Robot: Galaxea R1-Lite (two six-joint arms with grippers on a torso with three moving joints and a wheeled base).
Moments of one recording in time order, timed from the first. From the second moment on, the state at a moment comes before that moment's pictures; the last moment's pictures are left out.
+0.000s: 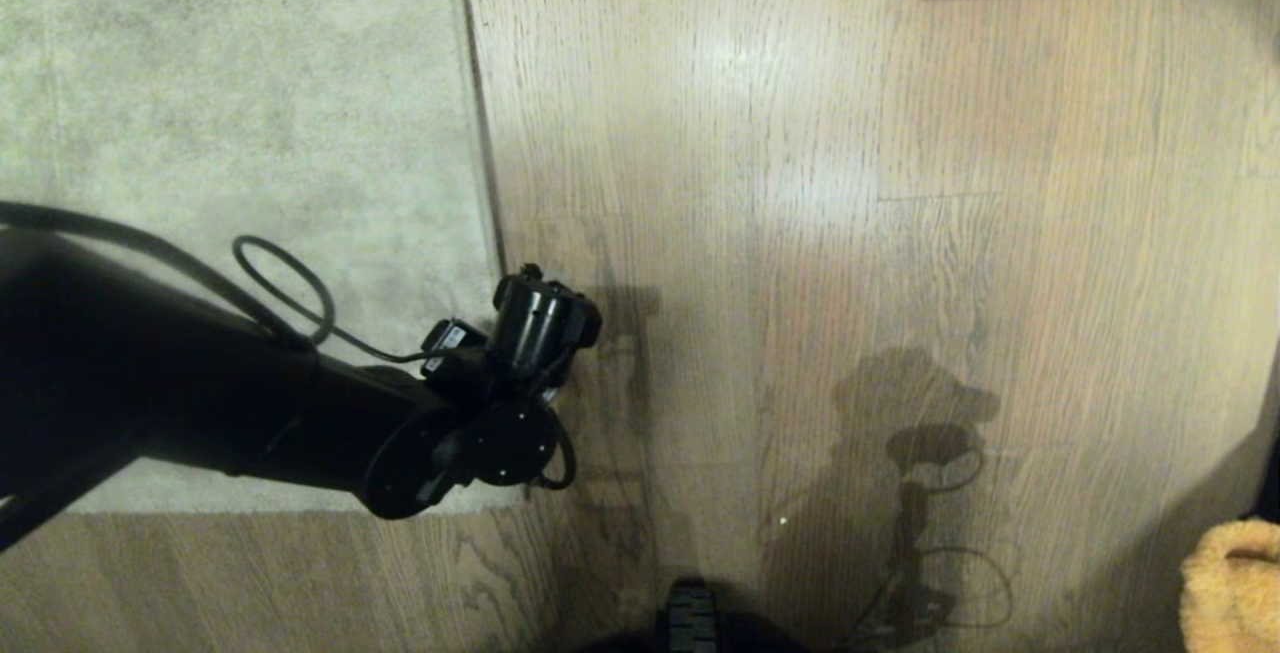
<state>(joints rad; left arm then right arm) -0.65 1.98 -1.00 -0.38 0.96 0.28 0.01 0.00 0.00 -0.01 -0.04 0.00</state>
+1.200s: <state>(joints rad) -0.54 2.04 -1.02 -0.51 1.00 0.38 0.01 0.00 0.00 -0.01 -0.04 0.00</state>
